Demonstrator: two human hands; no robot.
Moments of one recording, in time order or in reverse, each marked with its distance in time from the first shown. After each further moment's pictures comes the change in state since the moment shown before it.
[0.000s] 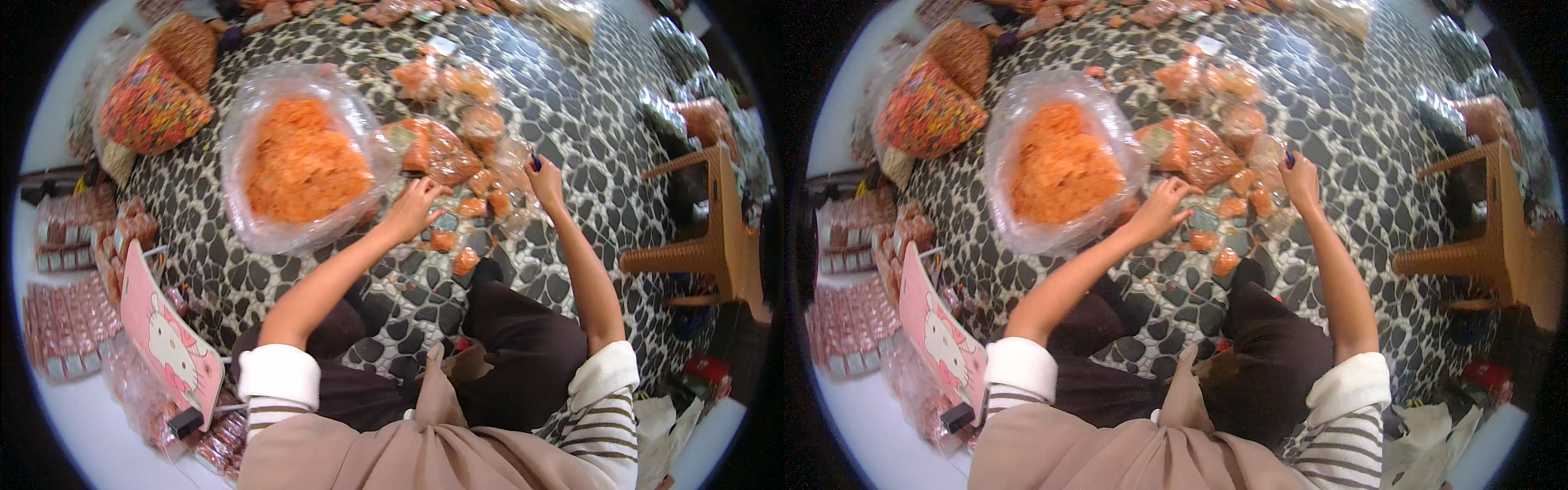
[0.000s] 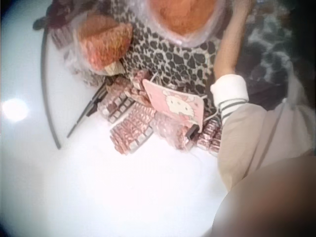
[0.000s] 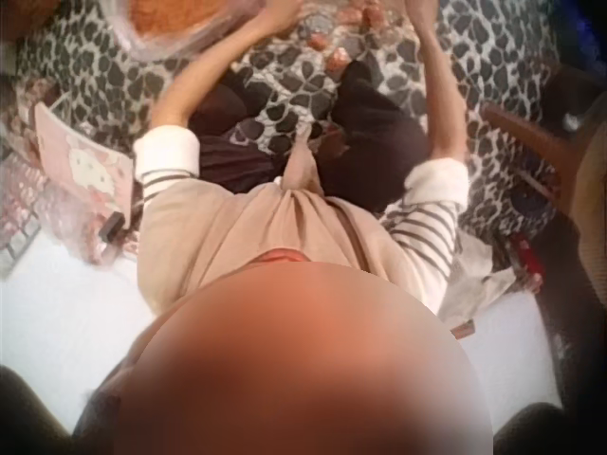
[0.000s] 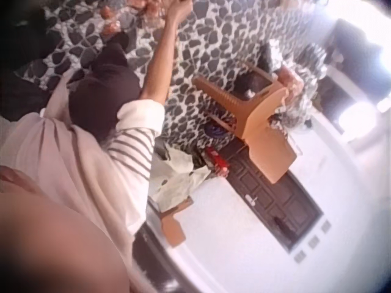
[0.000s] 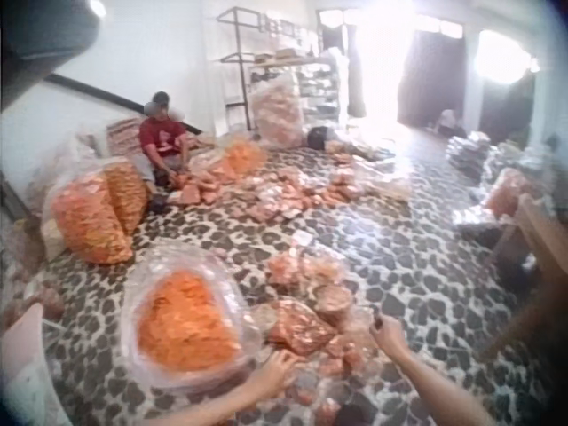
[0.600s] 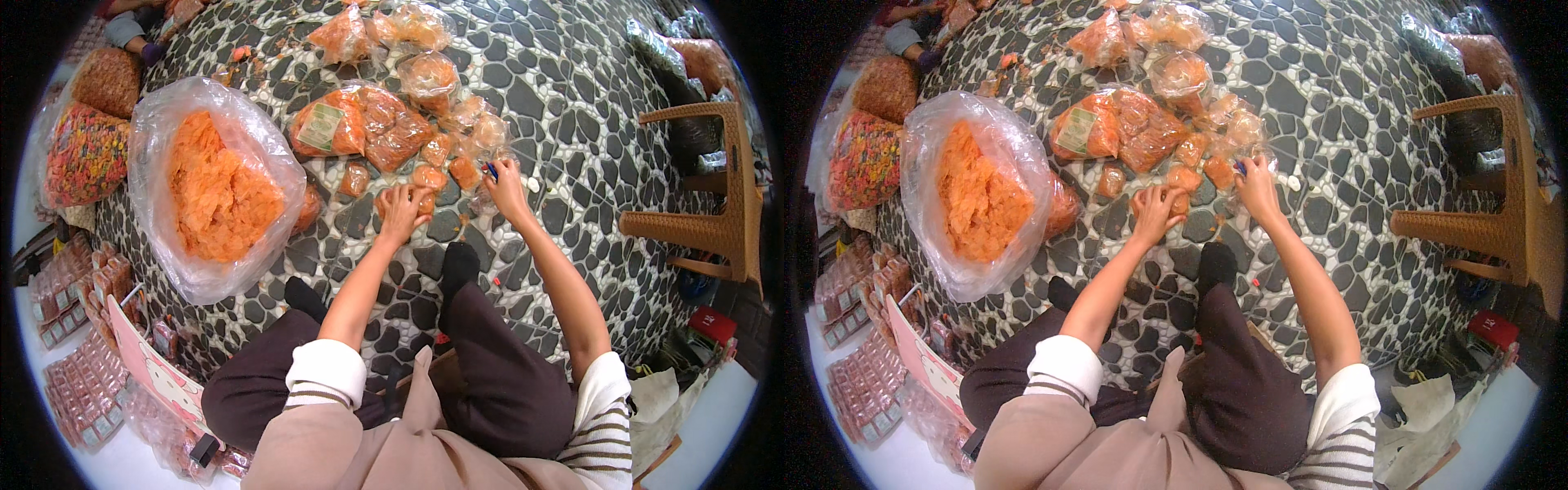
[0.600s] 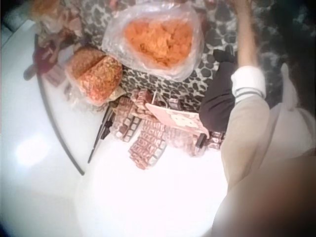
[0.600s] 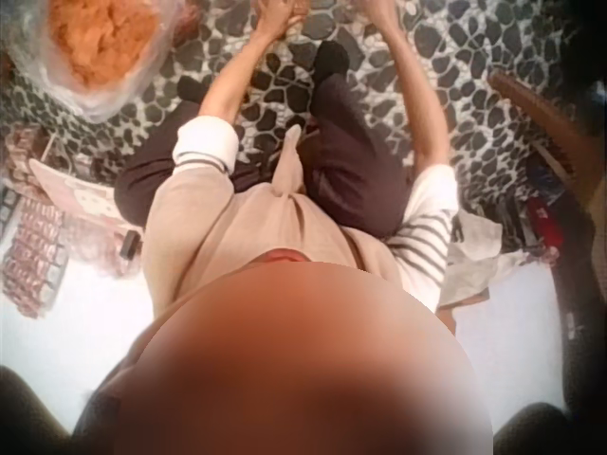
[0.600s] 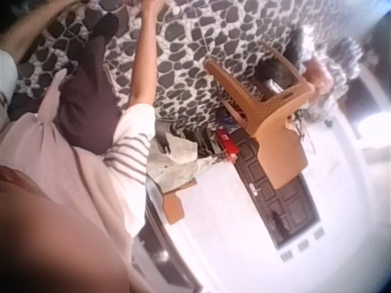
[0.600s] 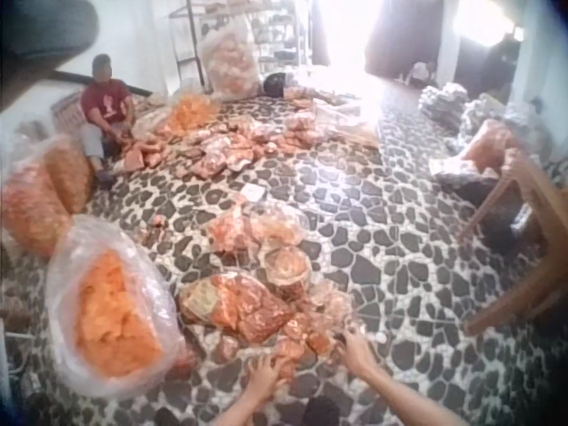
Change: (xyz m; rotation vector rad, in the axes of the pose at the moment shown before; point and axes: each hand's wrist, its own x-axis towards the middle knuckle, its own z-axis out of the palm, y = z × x) left_hand 0.018 -0.042 0.189 0.191 -0.026 -0.159; right_hand -0.044 0.086 0.072 0.121 -0.165 -0.015
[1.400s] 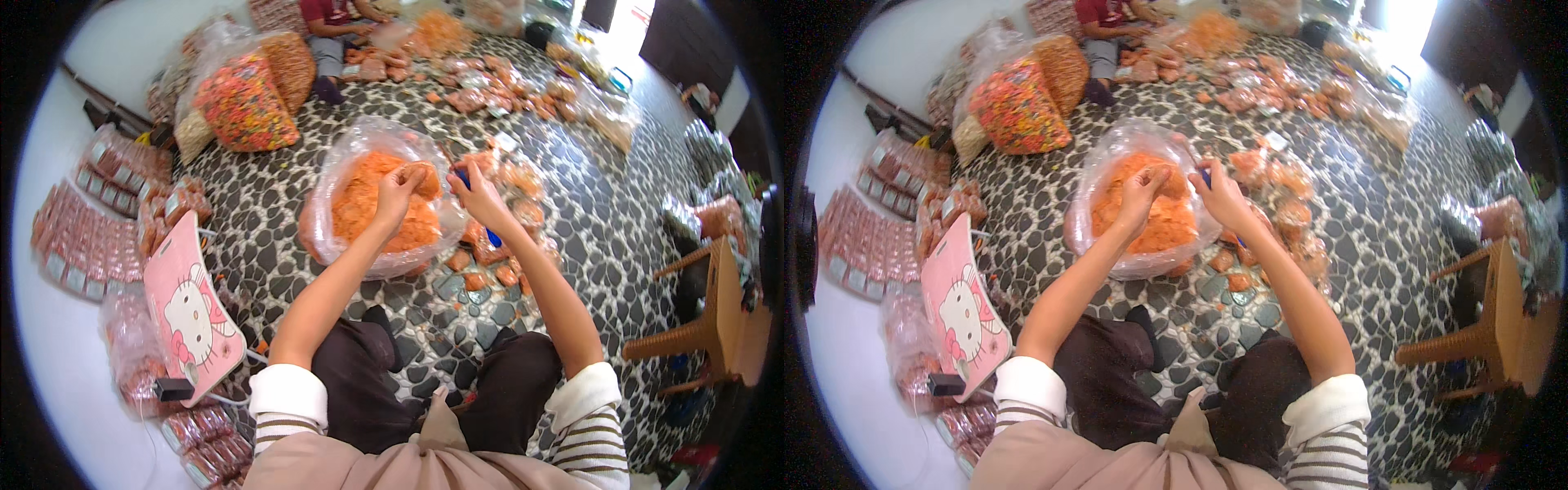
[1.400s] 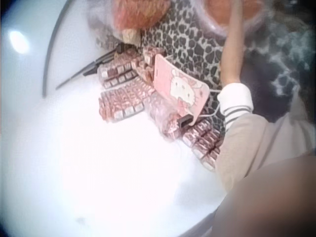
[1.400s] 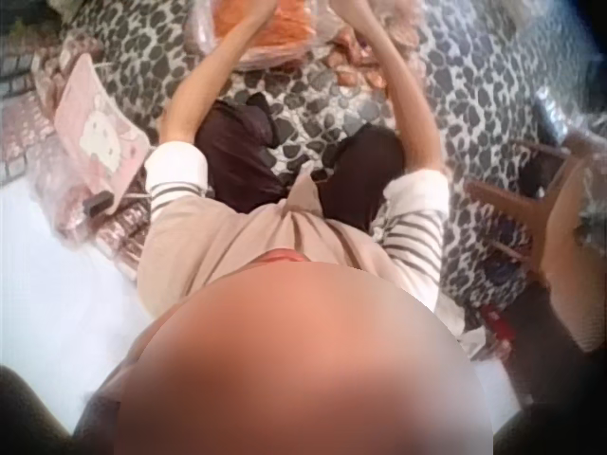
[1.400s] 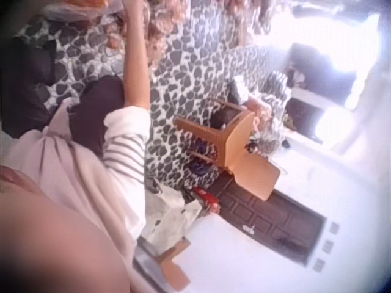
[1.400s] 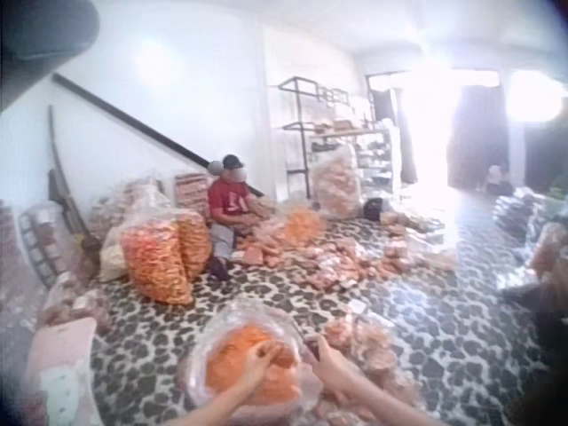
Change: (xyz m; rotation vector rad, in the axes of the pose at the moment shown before) left_hand -0.063 -0.022 -0.376 -1.253 0.711 -0.231; right_hand -0.021 -0.387 -0.054 0.441 -0.226 -0.525
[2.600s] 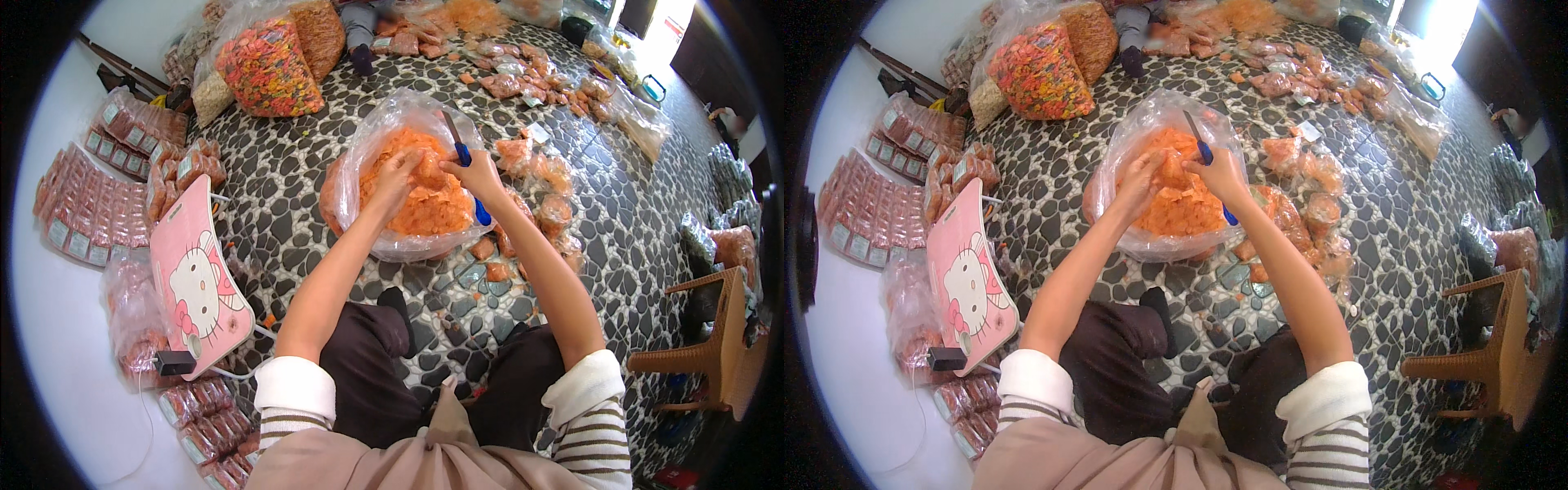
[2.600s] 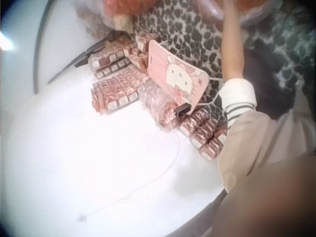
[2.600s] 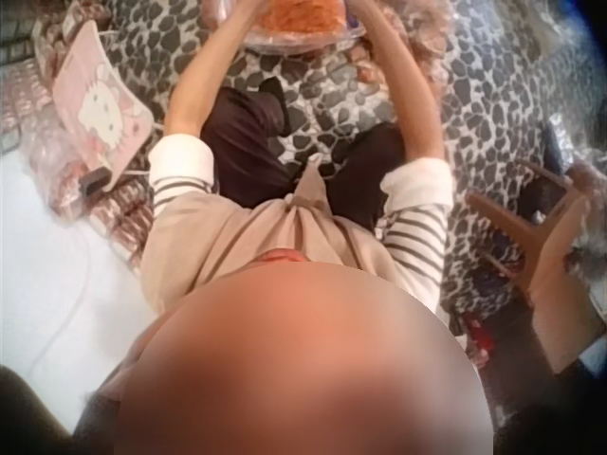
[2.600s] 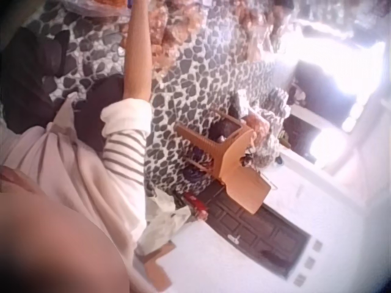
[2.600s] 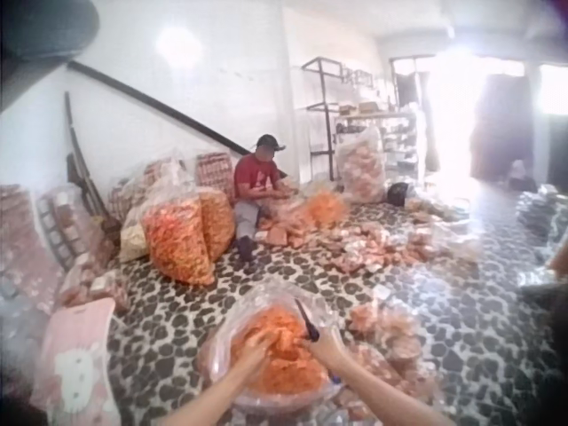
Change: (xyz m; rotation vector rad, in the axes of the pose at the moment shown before) left_hand -0.006 0.002 -0.067 -0.188 0.056 -0.206; right_hand 0.039 -0.002 0.068 0.066 -0.083 0.067
